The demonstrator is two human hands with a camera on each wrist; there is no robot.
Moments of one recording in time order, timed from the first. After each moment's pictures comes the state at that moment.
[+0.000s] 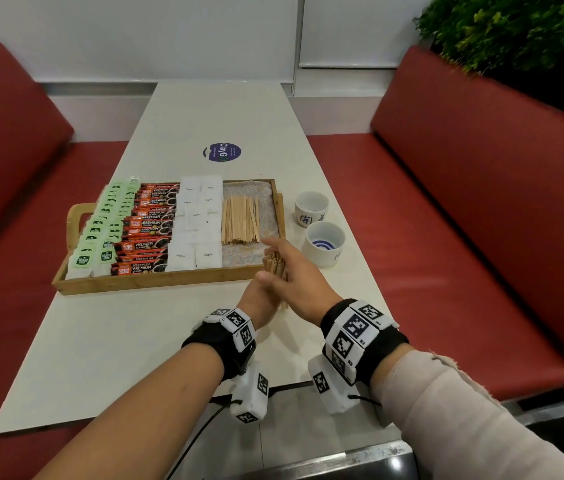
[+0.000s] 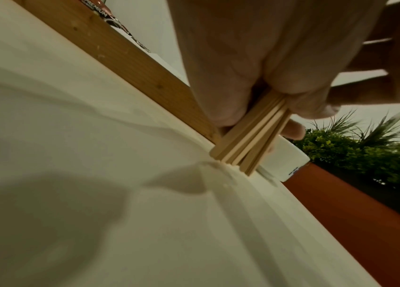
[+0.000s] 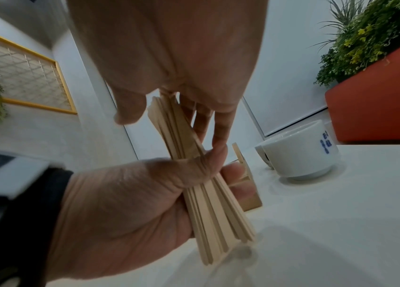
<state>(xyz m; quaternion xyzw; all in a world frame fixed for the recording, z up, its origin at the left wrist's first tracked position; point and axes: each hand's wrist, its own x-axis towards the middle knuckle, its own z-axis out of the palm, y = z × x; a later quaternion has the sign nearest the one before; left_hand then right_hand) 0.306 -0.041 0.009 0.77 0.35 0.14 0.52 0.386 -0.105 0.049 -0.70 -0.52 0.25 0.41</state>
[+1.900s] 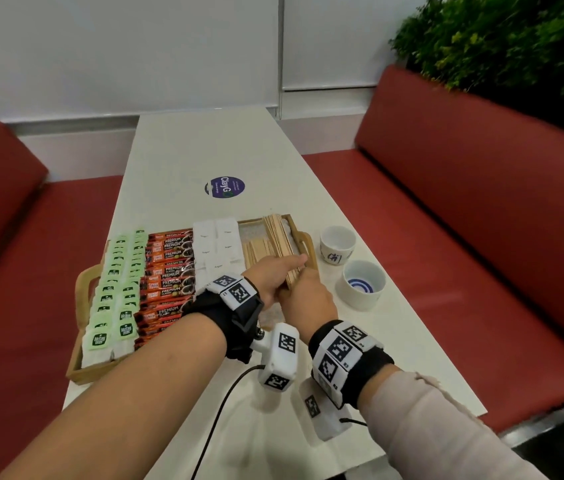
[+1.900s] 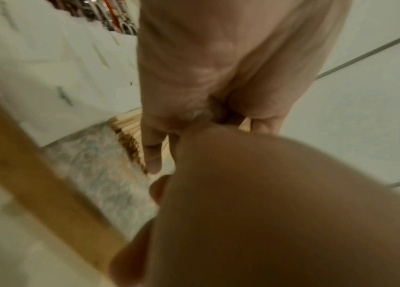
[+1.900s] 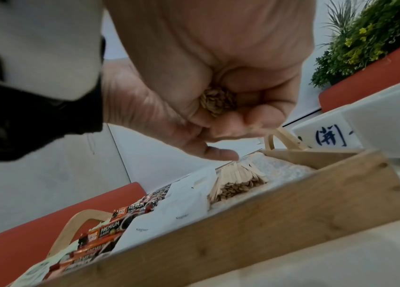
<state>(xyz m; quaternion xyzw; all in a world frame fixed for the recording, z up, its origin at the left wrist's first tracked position) 0.344 0.106 0.051 0.55 0.38 0.03 0.74 0.358 0.013 0.051 -0.90 -0.24 0.19 0.30</state>
